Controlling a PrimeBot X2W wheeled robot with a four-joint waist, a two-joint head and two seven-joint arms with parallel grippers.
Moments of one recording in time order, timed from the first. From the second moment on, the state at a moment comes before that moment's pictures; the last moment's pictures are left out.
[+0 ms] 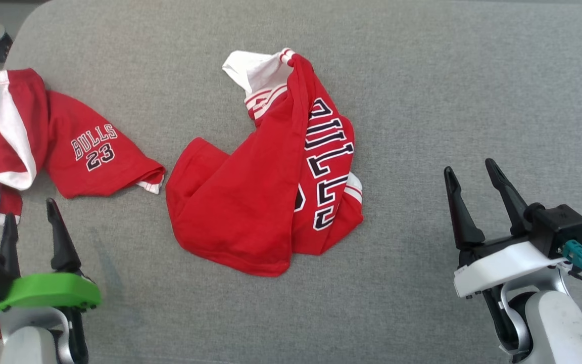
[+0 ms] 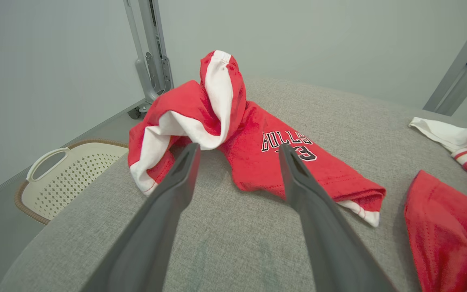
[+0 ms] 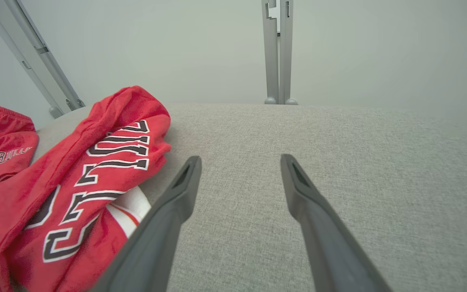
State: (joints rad) left arm -0.25 0.12 0.21 0.40 -0.29 -0.06 -0.26; right arm -0.12 -0.11 0.06 -0.01 0.17 0.13 -0.10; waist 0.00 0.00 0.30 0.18
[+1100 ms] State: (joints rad) left arm 0.02 0.07 0.00 0.08 -0.18 -0.02 -0.18; right arm -0.02 -0.10 0.09 0.05 0.19 0.13 -0.12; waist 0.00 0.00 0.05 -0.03
